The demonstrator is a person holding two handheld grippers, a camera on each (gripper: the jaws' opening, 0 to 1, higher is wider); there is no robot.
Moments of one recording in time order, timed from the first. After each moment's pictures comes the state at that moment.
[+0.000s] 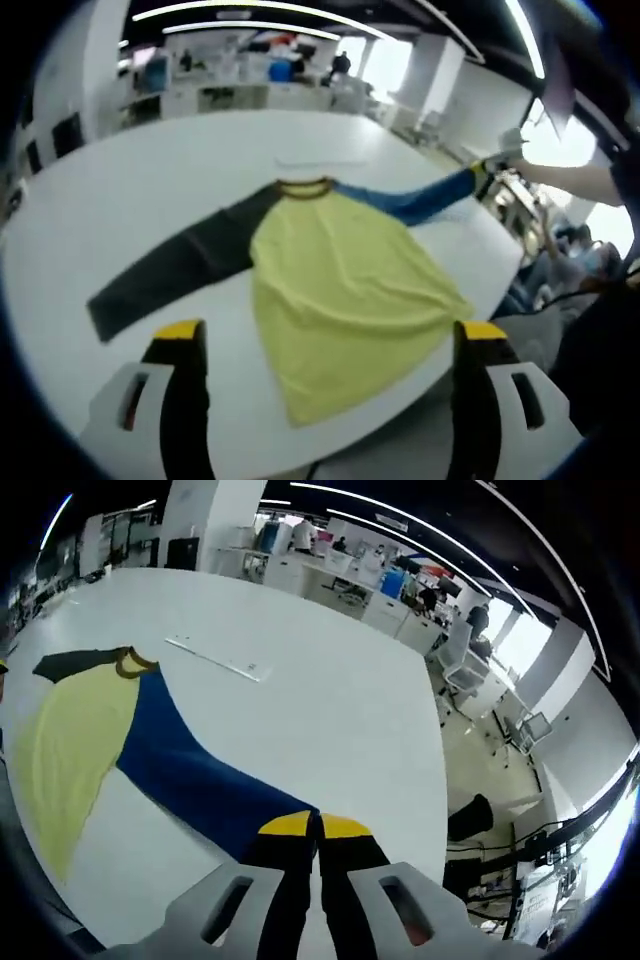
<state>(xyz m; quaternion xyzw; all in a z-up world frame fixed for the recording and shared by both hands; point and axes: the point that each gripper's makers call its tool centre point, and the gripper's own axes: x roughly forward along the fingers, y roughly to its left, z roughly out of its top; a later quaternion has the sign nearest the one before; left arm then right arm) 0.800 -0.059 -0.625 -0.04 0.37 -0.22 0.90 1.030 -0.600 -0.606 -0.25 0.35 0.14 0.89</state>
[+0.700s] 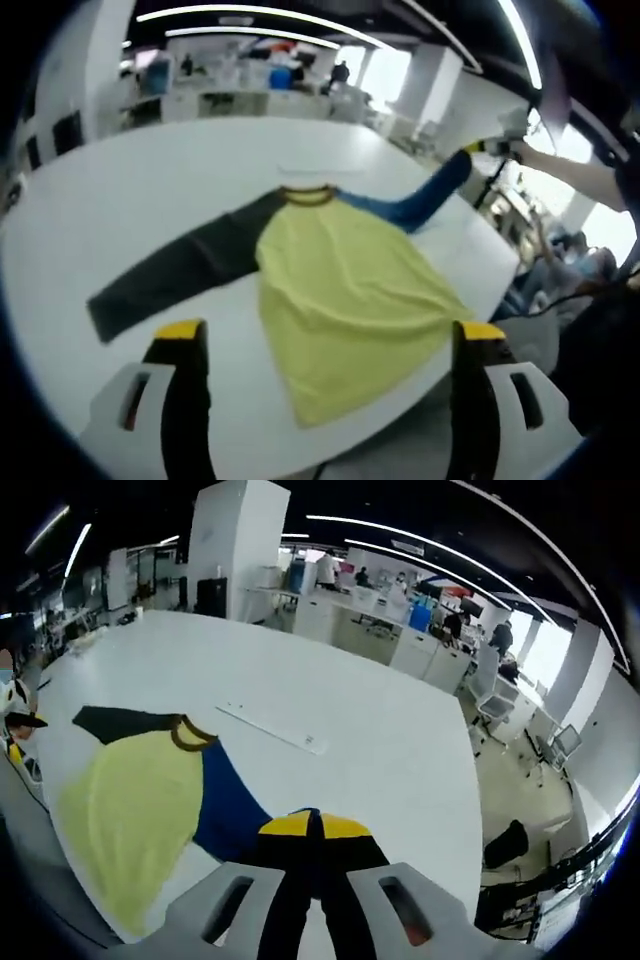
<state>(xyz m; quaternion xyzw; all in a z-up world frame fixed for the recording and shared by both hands) 0.800 -0.047 -0.625 -0.05 0.36 -0.23 0.90 1.037 -0.501 -0.535 -0.17 0.30 0.21 0.91</state>
